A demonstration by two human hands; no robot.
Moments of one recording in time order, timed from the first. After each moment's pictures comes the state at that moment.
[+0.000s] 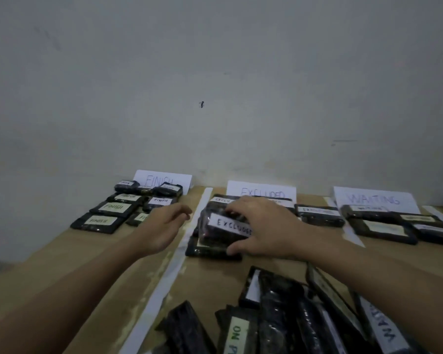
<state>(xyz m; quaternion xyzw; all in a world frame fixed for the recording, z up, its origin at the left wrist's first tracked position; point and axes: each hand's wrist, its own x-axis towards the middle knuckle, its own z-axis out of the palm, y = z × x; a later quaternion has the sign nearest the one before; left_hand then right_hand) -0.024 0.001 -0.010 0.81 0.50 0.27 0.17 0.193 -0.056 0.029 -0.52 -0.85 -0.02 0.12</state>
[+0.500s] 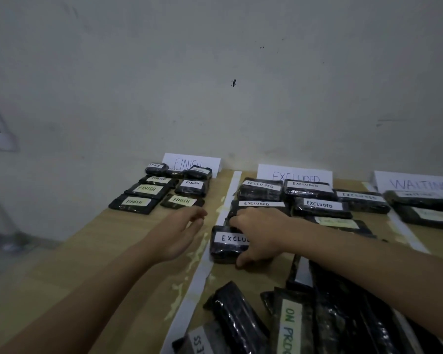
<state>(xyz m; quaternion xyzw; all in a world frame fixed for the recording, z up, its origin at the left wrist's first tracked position) -0.075 -0.009 -0.043 0.82 0.50 0.25 0.15 0.121 -0.026 -0.010 -0.48 -0.87 -0.03 -0.08</state>
